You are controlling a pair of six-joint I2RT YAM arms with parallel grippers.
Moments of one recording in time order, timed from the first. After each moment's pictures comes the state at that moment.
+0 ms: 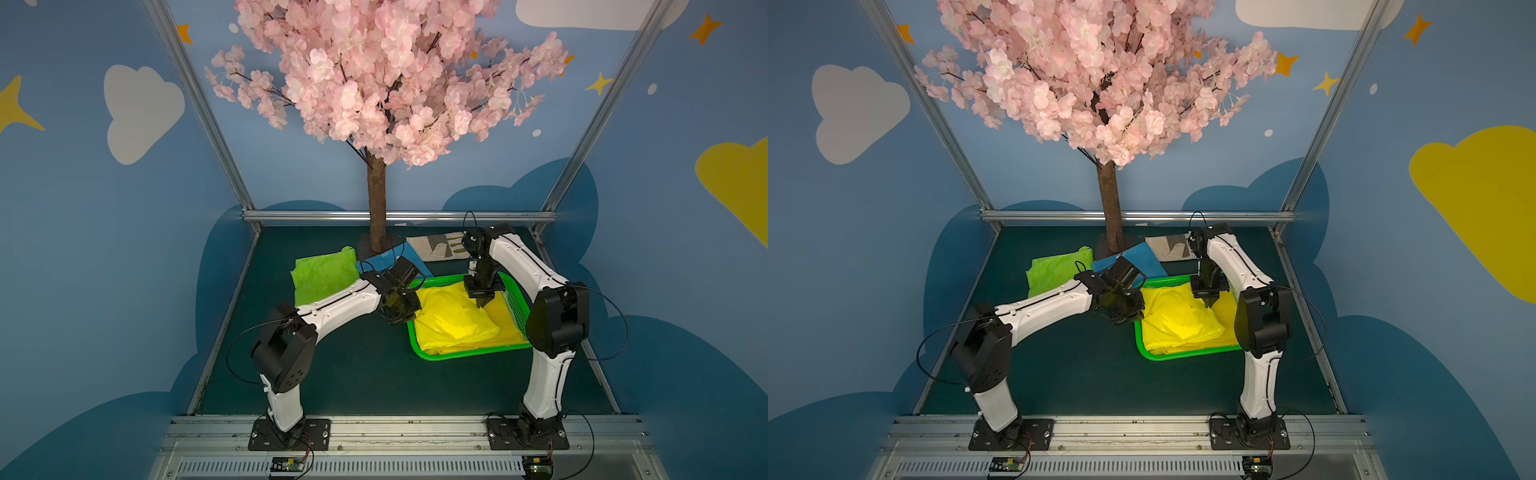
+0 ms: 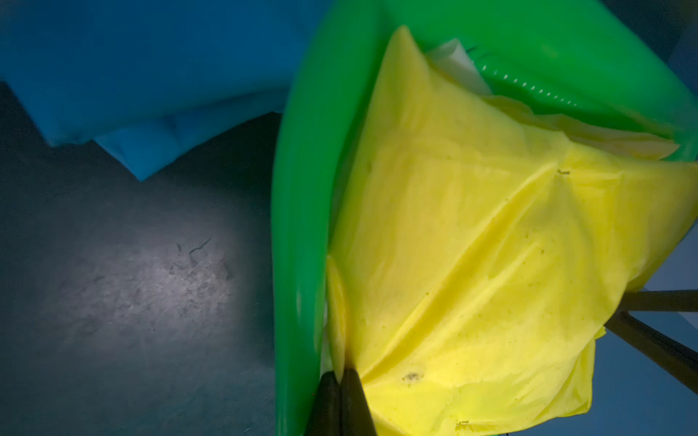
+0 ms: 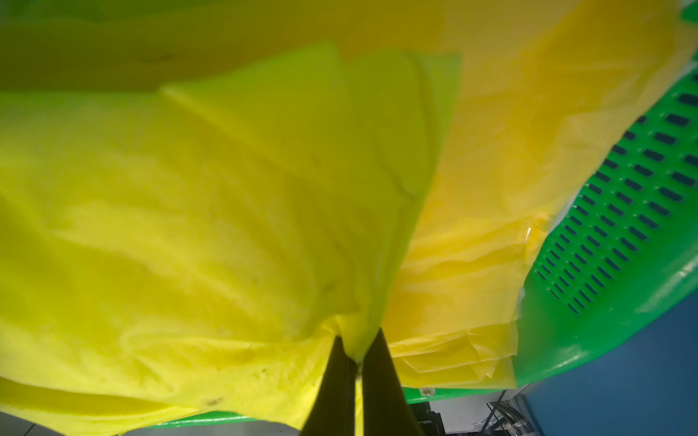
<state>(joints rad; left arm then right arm) -0.72 1.79 1.35 -0.68 0.25 -1.06 0.36 1.99 1.79 -1.59 0.01 0.26</state>
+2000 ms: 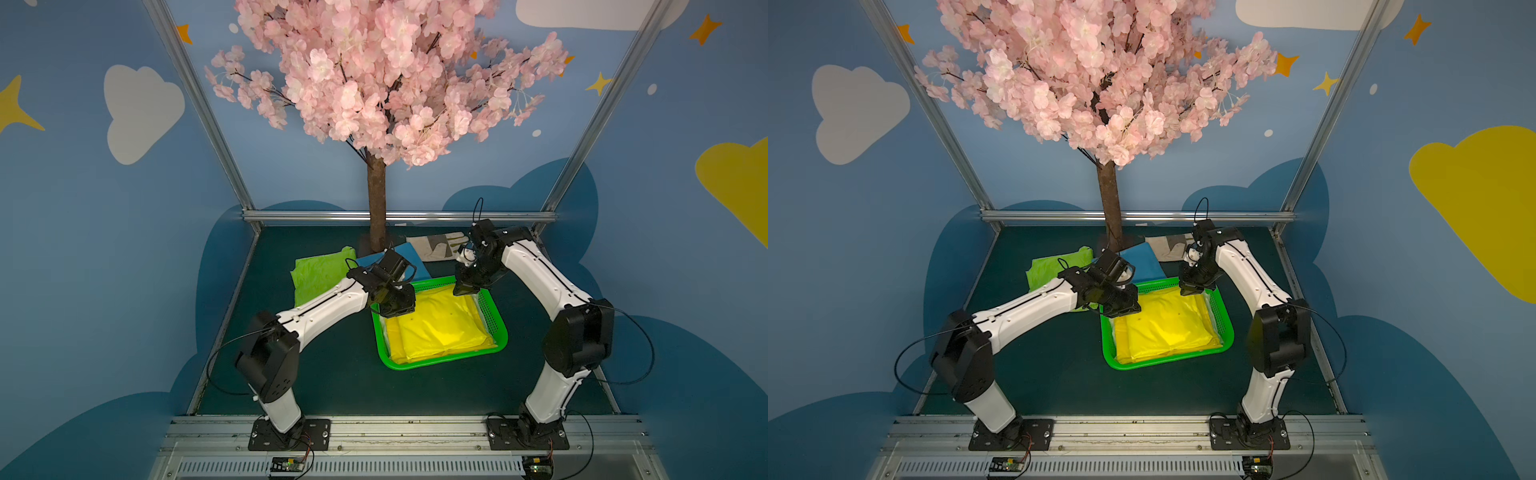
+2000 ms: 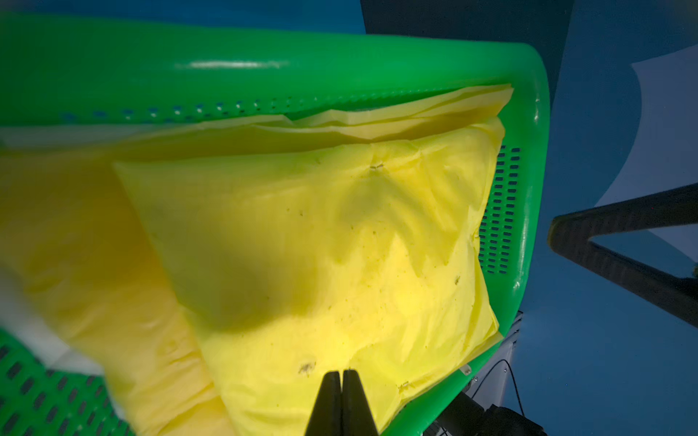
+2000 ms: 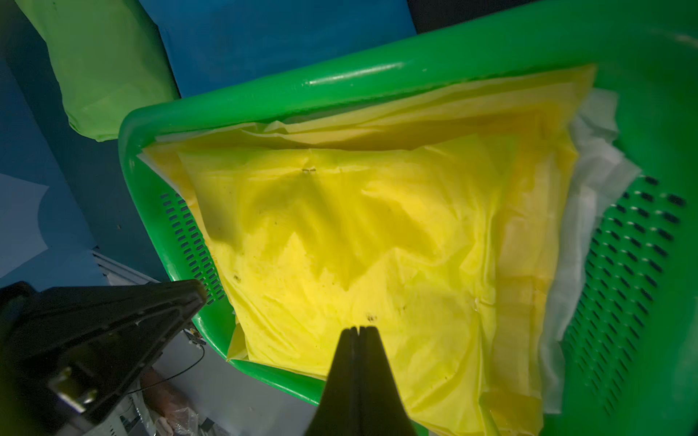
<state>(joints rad) -0.70 1.75 1.37 -0.67 0.33 -0.84 0.35 1.84 1.67 -1.27 -0.41 0.29</state>
